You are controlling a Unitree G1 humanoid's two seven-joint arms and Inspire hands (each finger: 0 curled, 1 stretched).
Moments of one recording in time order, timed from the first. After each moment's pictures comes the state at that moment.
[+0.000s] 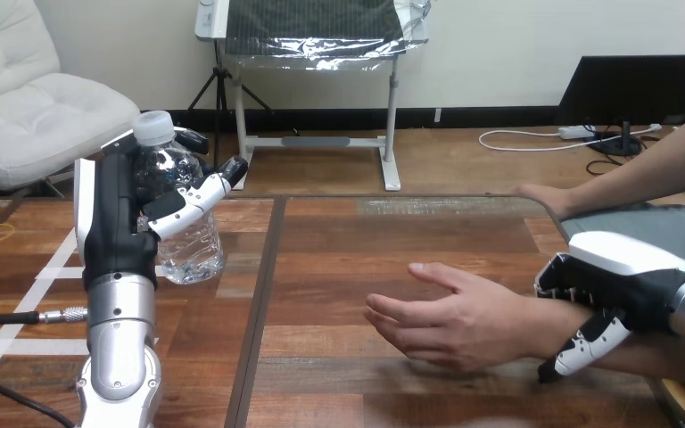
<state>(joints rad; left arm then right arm) -0.19 0.13 0.10 0.15 0.09 -0.16 0.17 -0.34 -0.85 0.25 0.51 -0.45 -0.43 0.39</state>
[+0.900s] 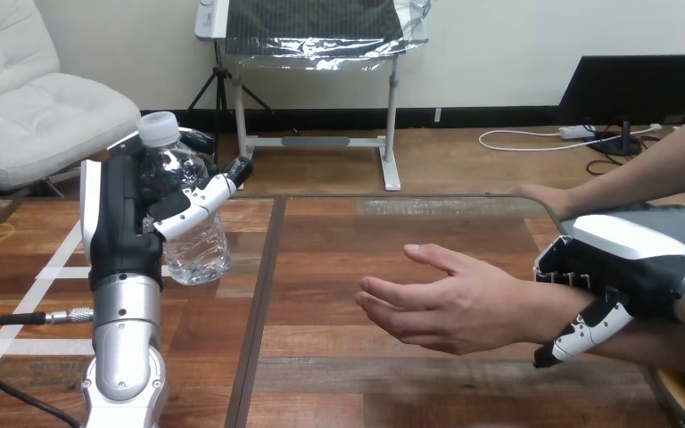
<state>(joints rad) -0.19 0.11 0.10 0.15 0.08 -0.16 0.16 -0.34 -0.85 0.21 0.48 -0.41 -0.43 0.42</state>
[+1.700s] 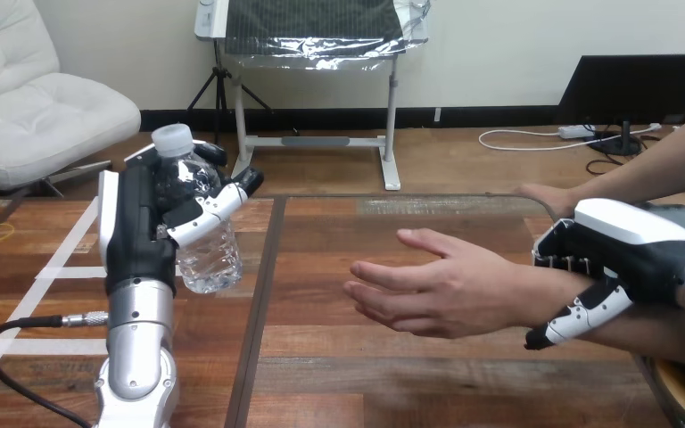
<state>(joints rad) -0.22 0.10 0.09 0.23 0.07 -0.16 0.14 -0.37 -0.85 0.20 0.48 -0.39 -0.44 0.43</state>
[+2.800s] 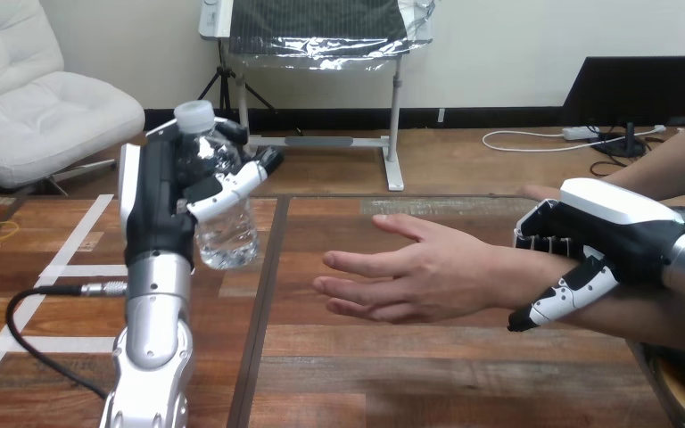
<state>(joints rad) -0.32 0.09 0.07 0.30 0.08 -0.18 0.14 -0.43 -0.83 0.20 0.49 -0.36 -0.45 0.46</state>
